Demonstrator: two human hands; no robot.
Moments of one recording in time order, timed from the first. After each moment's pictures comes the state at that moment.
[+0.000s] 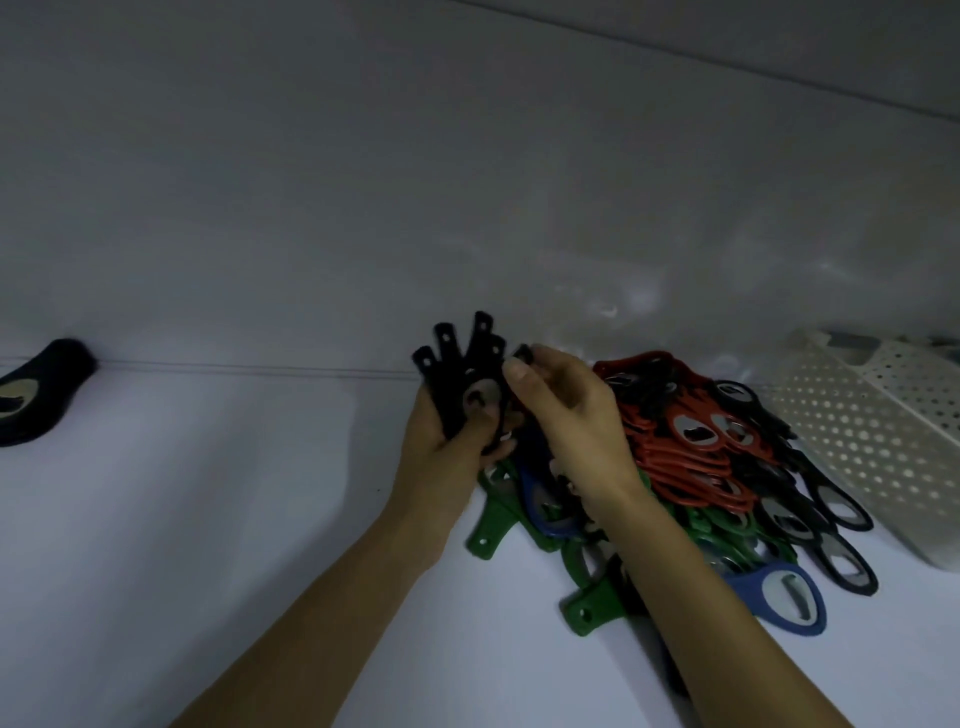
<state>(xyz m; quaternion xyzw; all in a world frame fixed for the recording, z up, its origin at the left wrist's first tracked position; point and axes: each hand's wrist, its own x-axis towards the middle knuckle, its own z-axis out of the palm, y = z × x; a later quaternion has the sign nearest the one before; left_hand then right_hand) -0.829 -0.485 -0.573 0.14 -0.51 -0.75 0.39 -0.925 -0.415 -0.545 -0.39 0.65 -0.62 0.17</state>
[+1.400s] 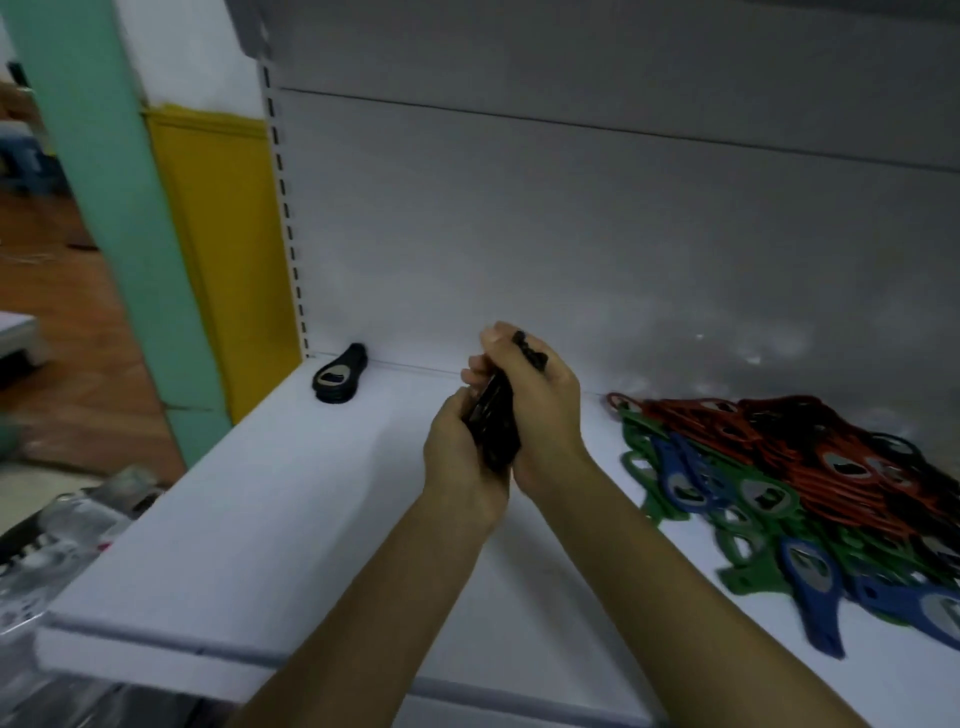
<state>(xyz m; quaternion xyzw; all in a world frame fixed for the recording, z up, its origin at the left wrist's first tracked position) -0.689 -0.503 -0.531 0.22 -0.16 -0.86 0.42 -0.743 -0.493 -0.513 -0.28 0.44 -0.77 0.37</state>
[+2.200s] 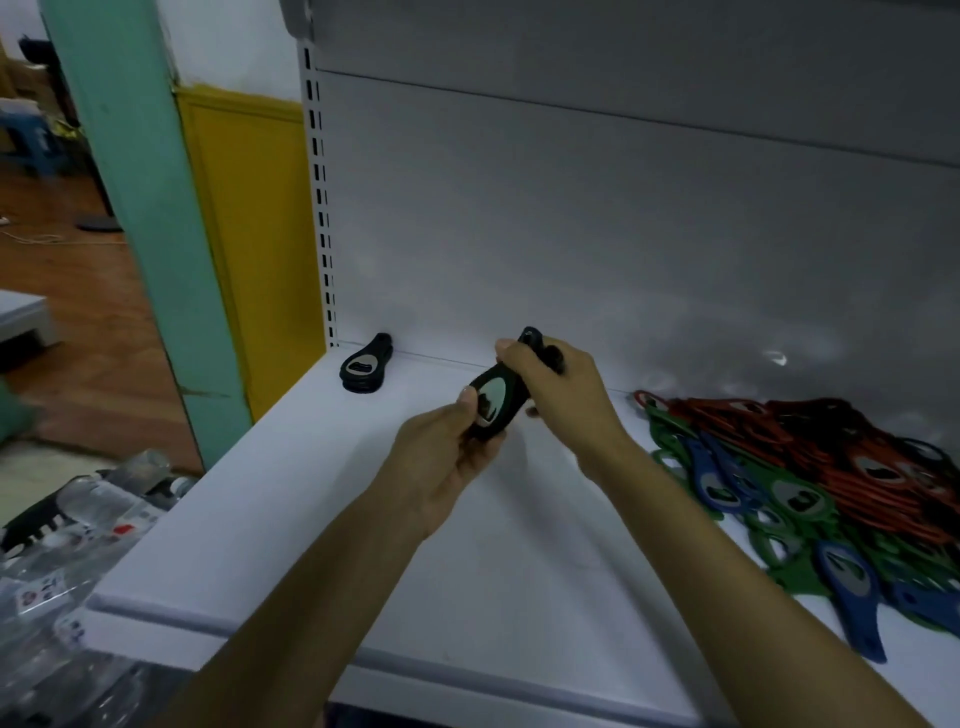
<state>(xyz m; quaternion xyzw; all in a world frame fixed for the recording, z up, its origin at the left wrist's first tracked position) -0.632 -0.535 -0.546 0.27 -0.37 -0.80 0.38 -0.753 -0.499 -0.508 -0.49 0.66 -0.54 0.20</state>
